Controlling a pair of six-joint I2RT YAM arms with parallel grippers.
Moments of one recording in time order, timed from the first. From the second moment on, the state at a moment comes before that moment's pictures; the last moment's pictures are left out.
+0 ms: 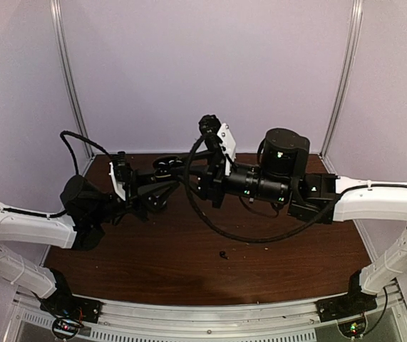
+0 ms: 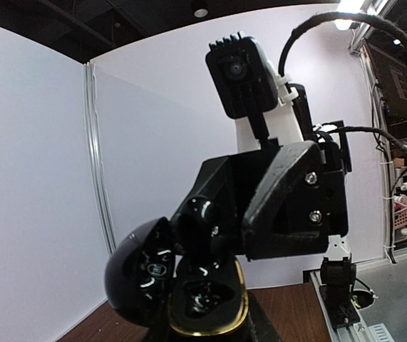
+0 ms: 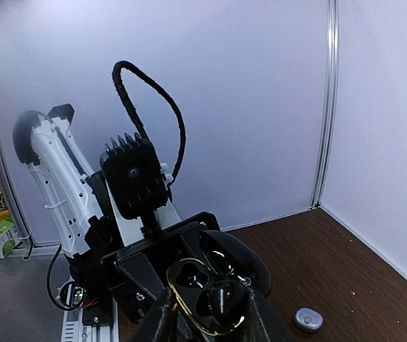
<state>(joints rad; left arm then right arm) -0.85 1.28 0.55 1.23 0.52 -0.08 1.16 1.44 1.21 0.28 -0.11 0.03</state>
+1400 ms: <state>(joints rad) -0.83 1.34 0.65 1.16 0.88 -0.23 1.06 1.28 1.24 -0.14 -0.31 -0.13</state>
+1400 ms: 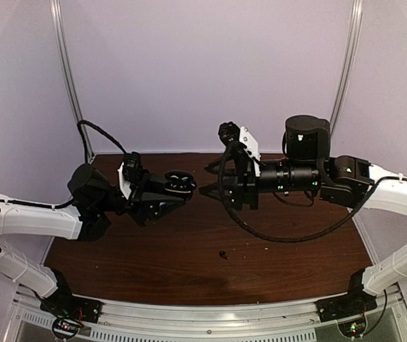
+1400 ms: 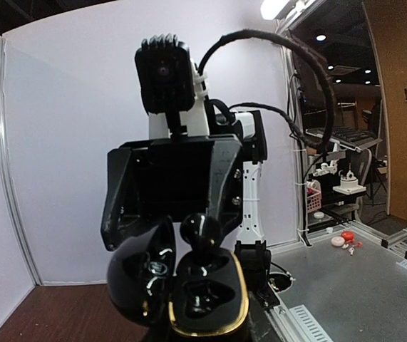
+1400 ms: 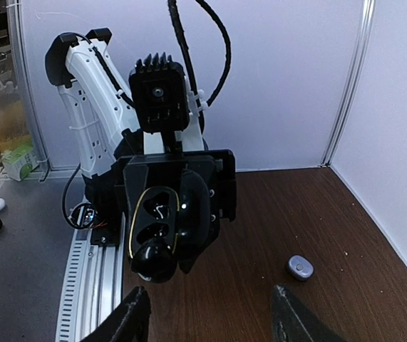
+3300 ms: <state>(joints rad) -0.83 1.45 0.69 1.27 1.04 -0.39 1.06 1.28 1.26 -0.23 -0.46 -0.21</state>
